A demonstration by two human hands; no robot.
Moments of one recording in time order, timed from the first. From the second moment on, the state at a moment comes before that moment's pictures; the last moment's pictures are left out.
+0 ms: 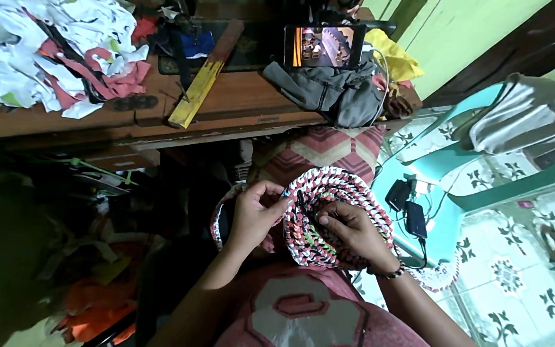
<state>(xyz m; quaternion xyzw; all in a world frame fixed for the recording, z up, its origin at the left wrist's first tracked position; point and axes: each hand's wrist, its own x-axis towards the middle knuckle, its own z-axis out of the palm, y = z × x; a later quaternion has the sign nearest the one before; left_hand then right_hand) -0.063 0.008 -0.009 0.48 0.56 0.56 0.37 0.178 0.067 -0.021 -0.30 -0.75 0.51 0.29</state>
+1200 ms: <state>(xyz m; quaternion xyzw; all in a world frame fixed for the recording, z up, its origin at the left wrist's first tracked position) -0.058 0.012 -0.013 0.50 0.58 0.51 0.37 0.179 0.068 -0.026 -0.30 -0.75 0.51 0.30</state>
